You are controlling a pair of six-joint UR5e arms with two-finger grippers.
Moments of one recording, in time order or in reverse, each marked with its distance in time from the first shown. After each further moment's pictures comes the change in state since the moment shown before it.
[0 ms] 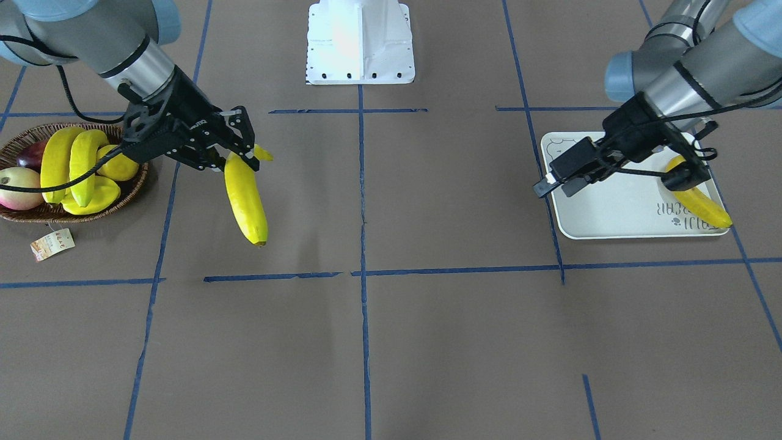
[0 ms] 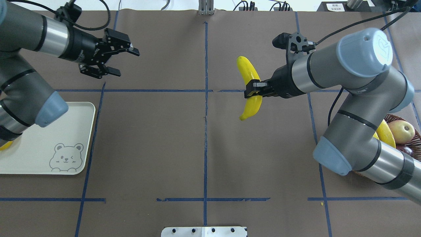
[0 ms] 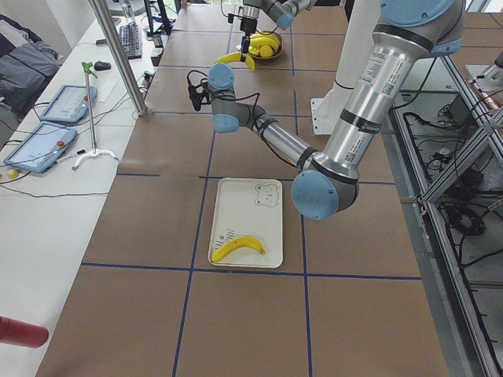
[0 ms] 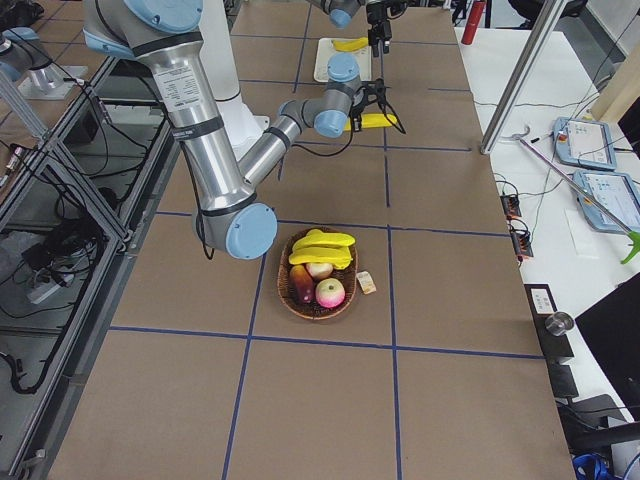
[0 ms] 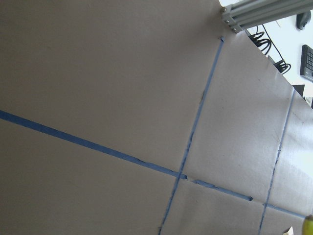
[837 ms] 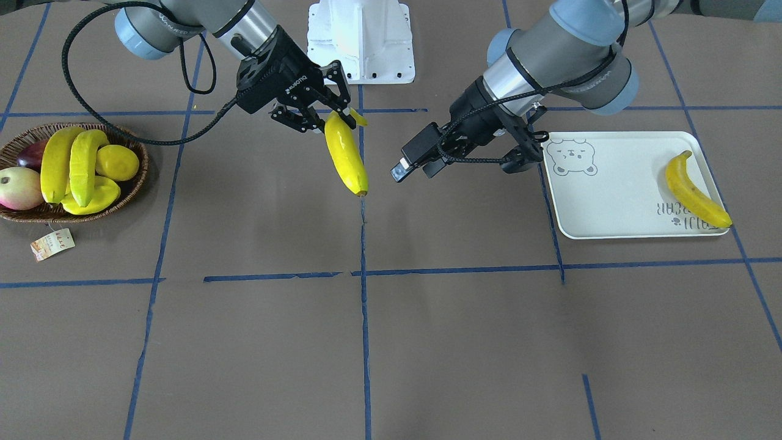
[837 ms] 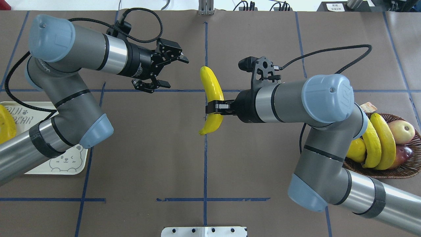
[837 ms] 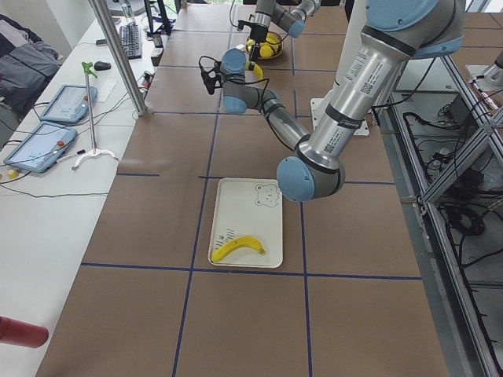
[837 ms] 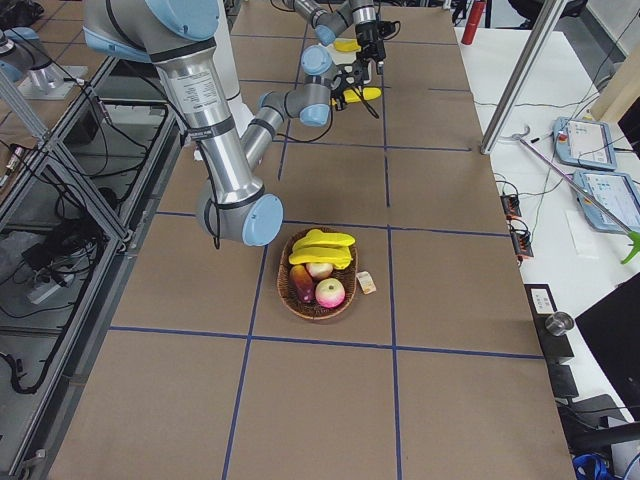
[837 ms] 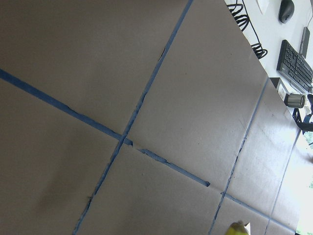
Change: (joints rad) left arm 0.165 -0.137 0.004 0.022 0.190 -0.256; right arm -0.177 0.054 -0.003 0.161 -0.206 0.129
